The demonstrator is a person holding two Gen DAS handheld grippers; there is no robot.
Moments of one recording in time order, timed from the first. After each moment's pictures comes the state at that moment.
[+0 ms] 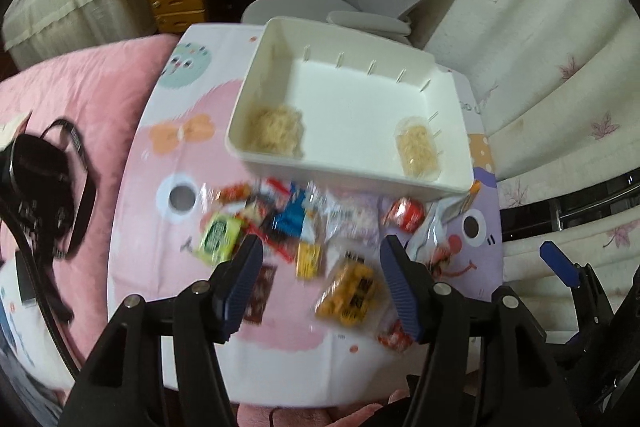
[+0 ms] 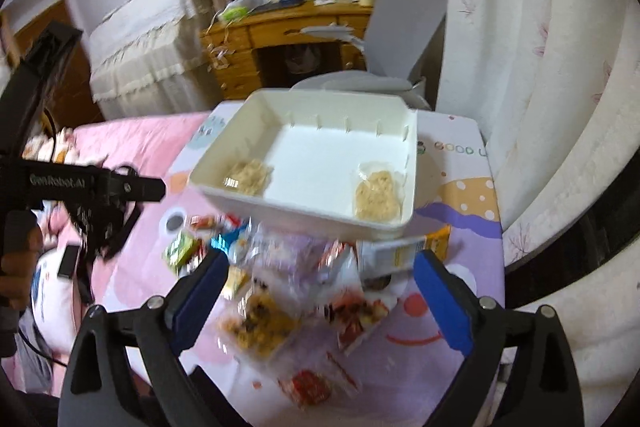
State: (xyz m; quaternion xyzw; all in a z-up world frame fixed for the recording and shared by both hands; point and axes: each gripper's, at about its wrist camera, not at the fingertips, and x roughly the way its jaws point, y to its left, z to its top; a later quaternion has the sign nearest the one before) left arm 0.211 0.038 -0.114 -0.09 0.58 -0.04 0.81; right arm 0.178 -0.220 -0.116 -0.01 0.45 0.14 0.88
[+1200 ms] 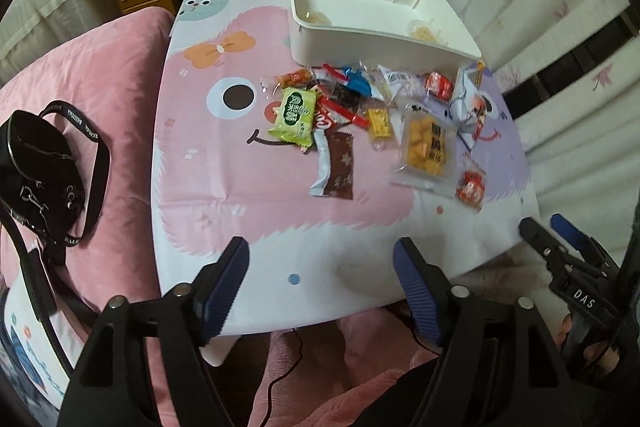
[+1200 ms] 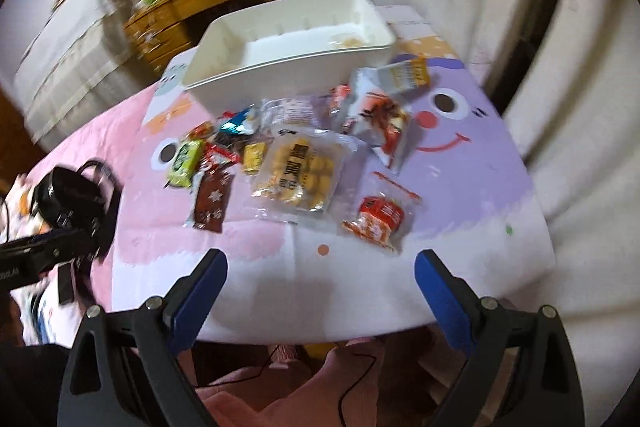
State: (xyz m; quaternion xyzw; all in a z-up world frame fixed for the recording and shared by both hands) left arm 0.095 0.159 -0.165 -0.02 0.60 -0.14 0.78; right arm 0.034 -0.146 -0.164 0.09 0.52 -0.05 0.85
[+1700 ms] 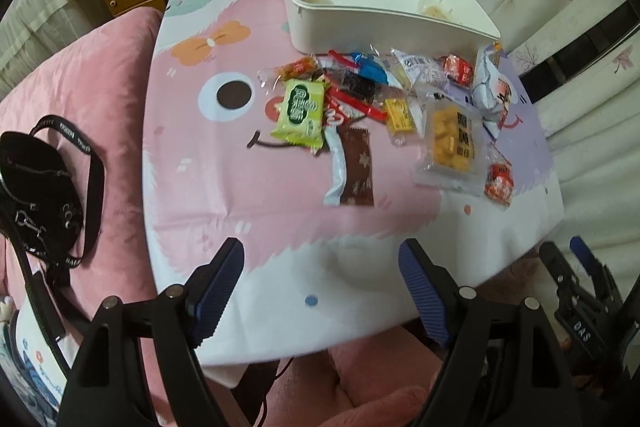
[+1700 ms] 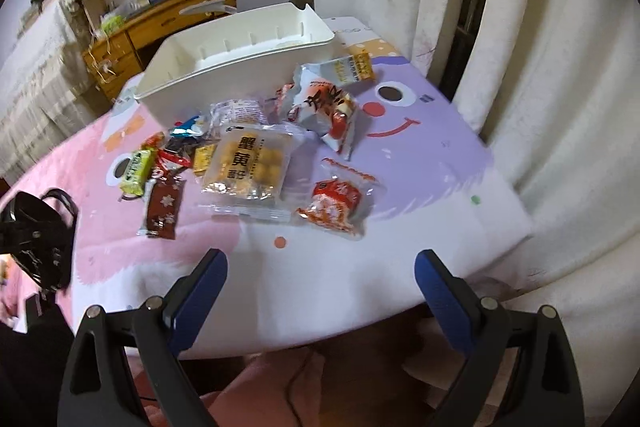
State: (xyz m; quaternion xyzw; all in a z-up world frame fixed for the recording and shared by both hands) left arm 0.124 0.145 -0.201 0.01 0.61 -0.15 0.78; right arm 0.003 -0.151 -0.197 0.09 0.48 -0.12 0.86
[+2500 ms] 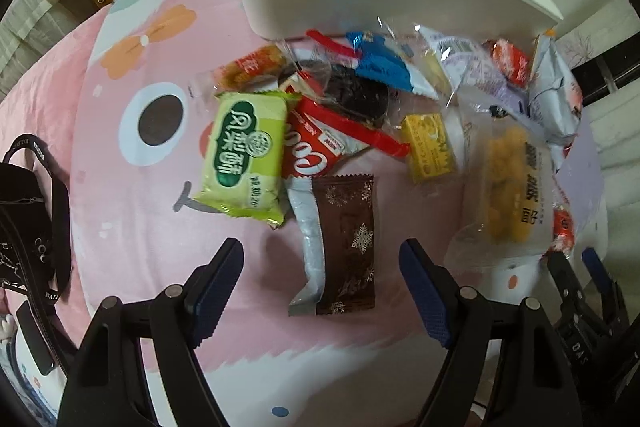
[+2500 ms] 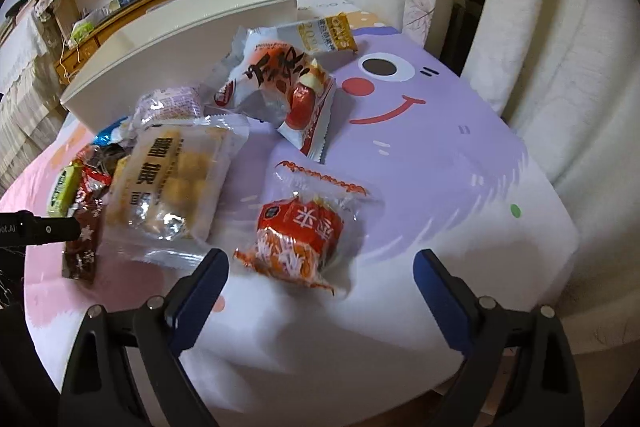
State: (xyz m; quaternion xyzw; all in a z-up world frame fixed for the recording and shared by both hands) left arm 0.194 0.072 -0.297 0.04 0.64 -0.12 0.76; right arm 0.063 -0.188 -0.284 0.10 0.48 -0.16 0.86
